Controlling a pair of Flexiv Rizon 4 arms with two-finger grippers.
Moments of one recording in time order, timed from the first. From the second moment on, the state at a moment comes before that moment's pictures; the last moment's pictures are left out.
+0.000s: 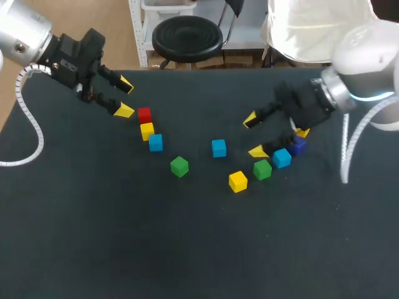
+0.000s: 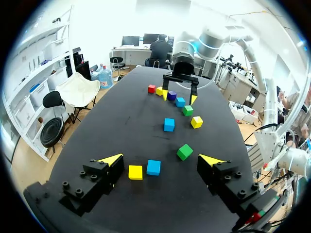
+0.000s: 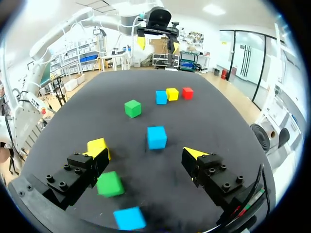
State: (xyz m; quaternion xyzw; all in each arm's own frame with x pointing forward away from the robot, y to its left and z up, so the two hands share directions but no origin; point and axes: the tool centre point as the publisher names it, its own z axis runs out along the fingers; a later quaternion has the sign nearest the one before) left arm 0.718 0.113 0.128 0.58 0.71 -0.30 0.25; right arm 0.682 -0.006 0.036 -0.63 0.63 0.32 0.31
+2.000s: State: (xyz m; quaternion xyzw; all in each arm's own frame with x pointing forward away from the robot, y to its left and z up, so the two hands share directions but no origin) left arm 0.718 0.113 0.128 0.58 0.71 -0.30 0.25; right arm 0.702 0.064 0.009 -0.65 0.60 0.38 0.27
